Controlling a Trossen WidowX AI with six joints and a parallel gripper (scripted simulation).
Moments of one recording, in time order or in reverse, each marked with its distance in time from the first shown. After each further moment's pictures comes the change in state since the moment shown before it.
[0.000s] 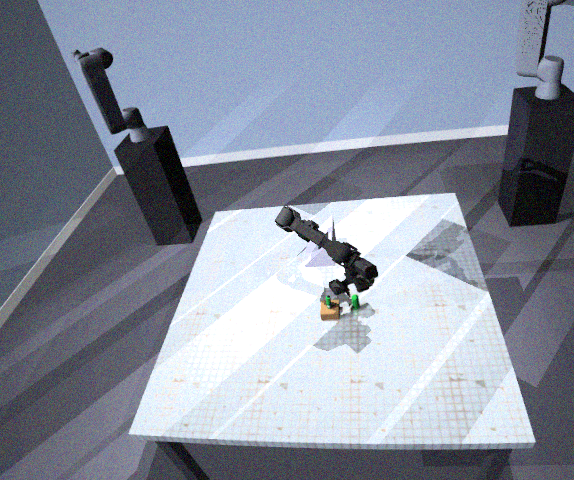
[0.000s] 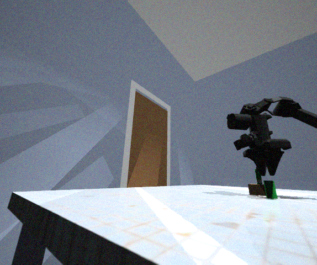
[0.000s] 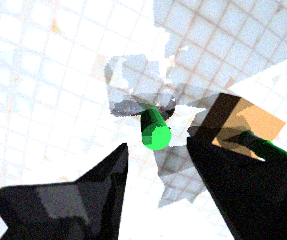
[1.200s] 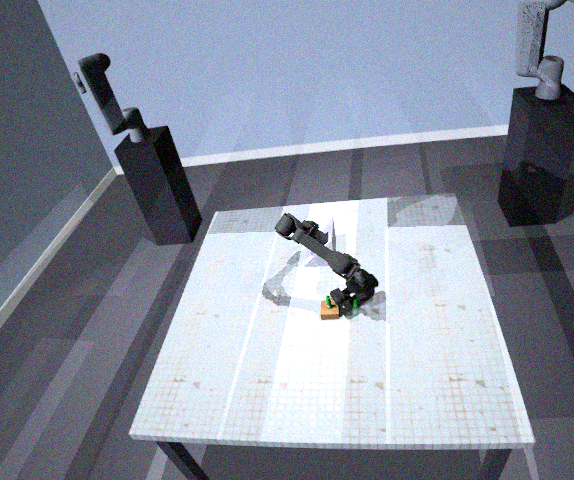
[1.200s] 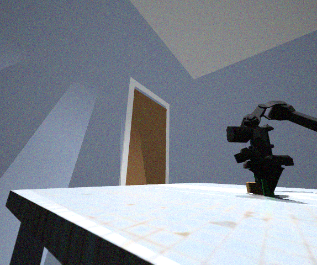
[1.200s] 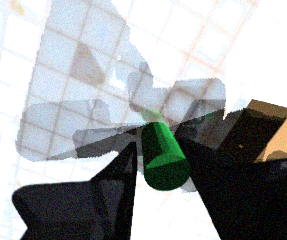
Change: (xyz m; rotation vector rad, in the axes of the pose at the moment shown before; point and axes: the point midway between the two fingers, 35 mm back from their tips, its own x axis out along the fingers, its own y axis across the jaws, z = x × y) arm 0.051 -0.001 -0.001 -0.001 0.007 -0.003
